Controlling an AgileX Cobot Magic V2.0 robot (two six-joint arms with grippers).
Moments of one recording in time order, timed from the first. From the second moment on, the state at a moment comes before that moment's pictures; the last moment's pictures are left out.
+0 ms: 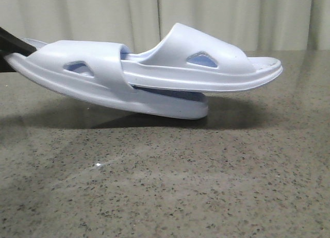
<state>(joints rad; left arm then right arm) -0.12 1.18 -0.55 -1.60 0.70 0.67 0.03 0.55 -0.53 1.61 0.28 -0.99</state>
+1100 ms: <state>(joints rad) -0.12 0.97 -0.55 -1.61 0.23 1.18 0.03 0.55 -0.53 1.35 0.20 -0.99</state>
